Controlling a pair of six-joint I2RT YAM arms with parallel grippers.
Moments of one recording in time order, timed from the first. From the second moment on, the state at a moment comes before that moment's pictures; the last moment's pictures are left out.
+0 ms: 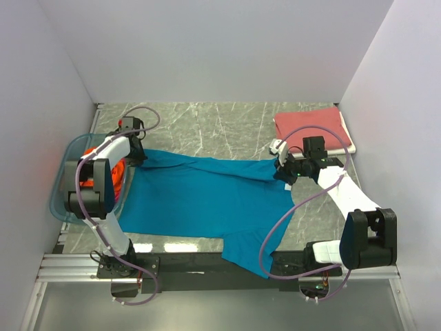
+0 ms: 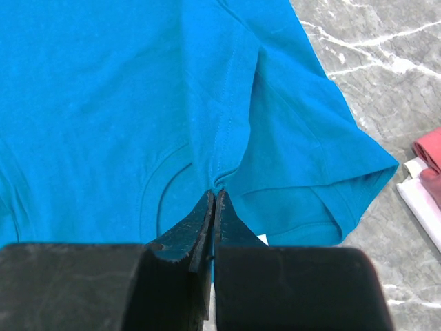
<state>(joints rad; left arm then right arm) -0.02 1.79 1.21 -0.55 -0.21 -0.35 0.07 1.31 0.85 -0.52 -0.65 -0.80</state>
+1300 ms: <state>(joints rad) 0.02 1.78 1.21 -0.55 -0.23 -0.35 0.04 1.26 0.72 -0.54 -0.64 -0.96</state>
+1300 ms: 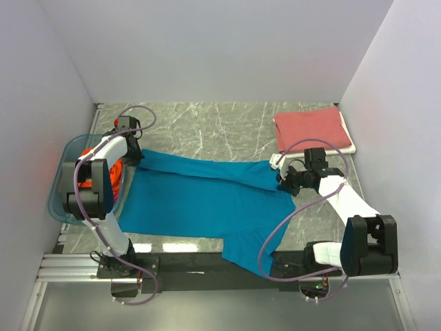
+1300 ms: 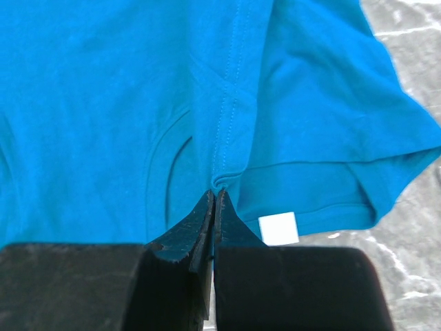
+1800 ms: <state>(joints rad) 0.02 1.78 1.21 -0.55 -0.23 -0.35 0.04 1.22 0.69 -0.58 -0.66 -1.03</state>
